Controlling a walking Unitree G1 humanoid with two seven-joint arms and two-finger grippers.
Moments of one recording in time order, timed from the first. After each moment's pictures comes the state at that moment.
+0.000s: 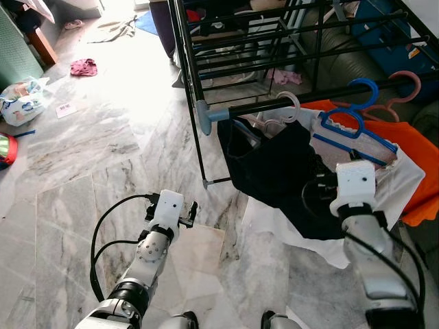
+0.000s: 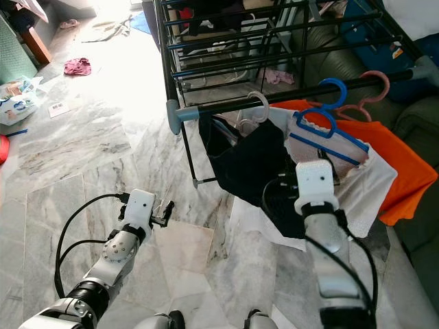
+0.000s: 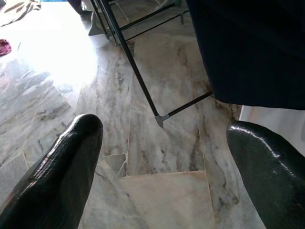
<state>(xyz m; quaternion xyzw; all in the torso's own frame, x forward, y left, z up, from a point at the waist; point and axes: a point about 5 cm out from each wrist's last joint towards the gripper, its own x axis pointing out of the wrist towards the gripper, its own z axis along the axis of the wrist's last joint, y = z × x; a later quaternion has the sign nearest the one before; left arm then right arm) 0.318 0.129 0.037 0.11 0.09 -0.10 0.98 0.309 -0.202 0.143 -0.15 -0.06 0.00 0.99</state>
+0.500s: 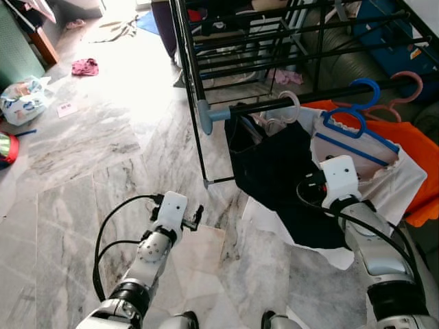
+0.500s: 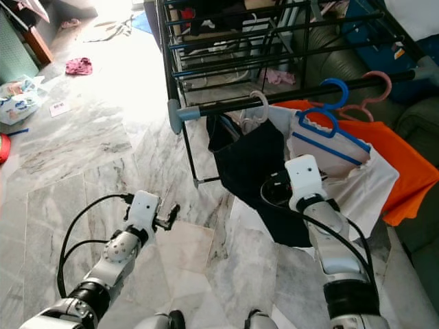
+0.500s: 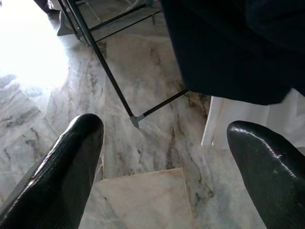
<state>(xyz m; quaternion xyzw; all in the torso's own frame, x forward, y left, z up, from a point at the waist) 0.315 0.121 0.035 0.10 0.10 -0.16 0.98 0.335 -0.201 0.114 -0.14 0.07 0.12 0.98</state>
